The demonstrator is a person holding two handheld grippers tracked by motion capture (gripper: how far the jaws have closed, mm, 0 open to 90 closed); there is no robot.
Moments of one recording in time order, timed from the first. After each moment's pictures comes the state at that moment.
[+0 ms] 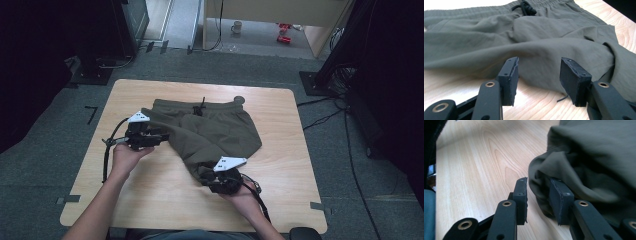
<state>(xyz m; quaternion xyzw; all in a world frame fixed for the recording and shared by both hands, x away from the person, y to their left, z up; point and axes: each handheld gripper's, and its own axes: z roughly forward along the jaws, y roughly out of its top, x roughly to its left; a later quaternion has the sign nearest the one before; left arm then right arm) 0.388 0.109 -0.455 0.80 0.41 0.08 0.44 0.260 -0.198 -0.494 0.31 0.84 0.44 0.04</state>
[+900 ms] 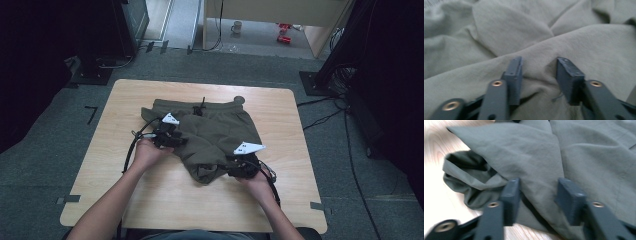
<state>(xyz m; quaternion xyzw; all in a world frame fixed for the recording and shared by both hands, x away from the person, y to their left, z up) 0.414 0.046 -0.491 0.87 0.34 0.07 0.35 0.303 -0.253 -0.500 0.38 0.82 0.42 0.10</state>
